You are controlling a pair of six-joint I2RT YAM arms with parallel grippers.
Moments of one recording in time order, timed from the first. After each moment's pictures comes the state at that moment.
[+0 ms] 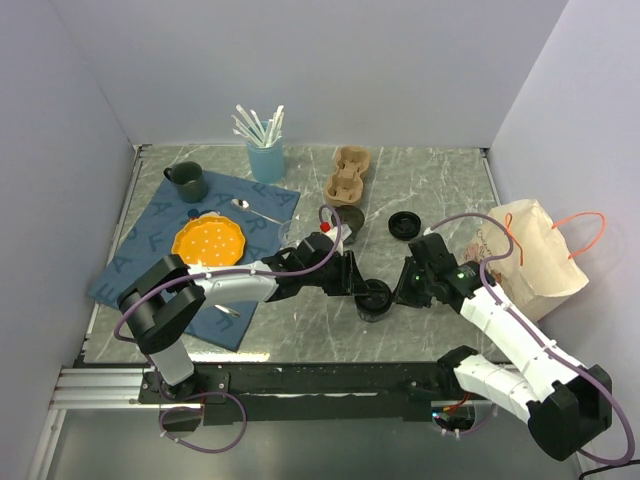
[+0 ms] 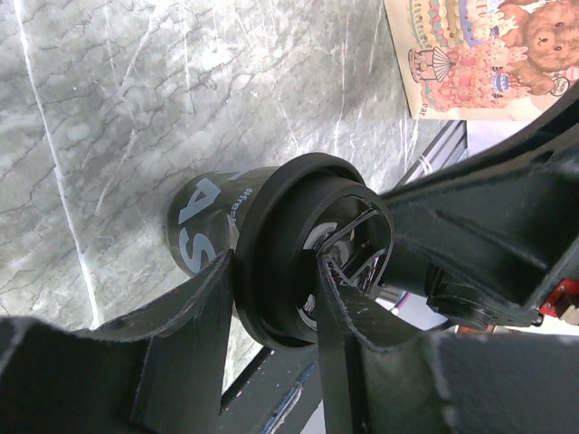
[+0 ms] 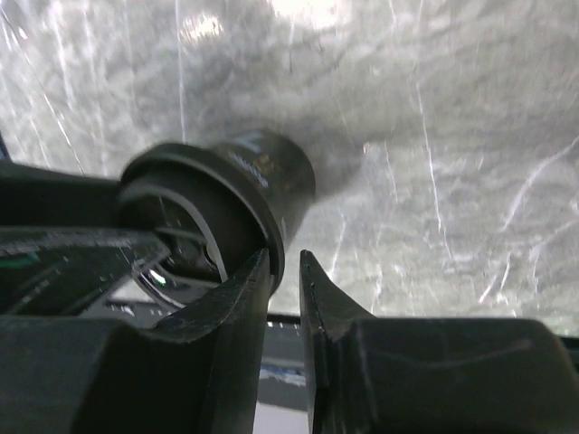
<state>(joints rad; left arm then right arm) -0.95 1.71 0.93 0.16 0.26 -0.92 0.46 0.95 0.73 -0.84 -0.01 0.78</state>
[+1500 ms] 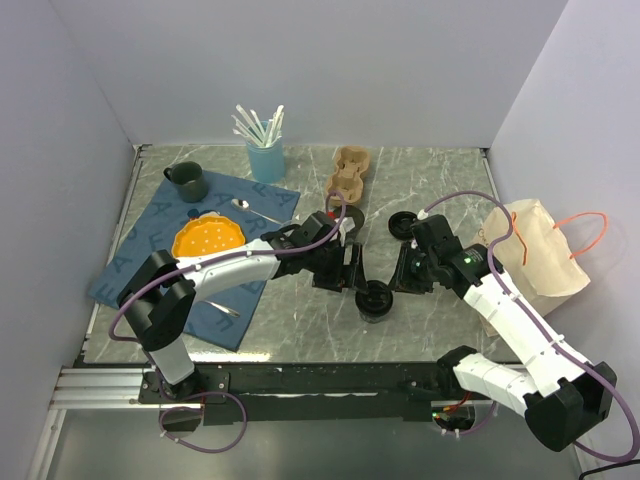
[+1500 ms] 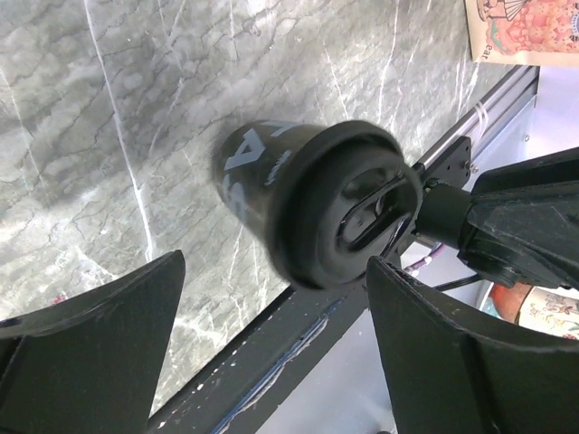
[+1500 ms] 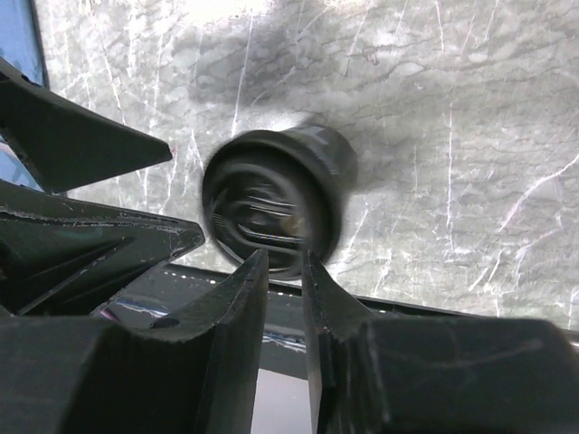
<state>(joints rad) -0.90 1.70 1.18 -0.30 0.35 -0.75 0.46 1.00 0.94 -0.96 -0.07 0.65</state>
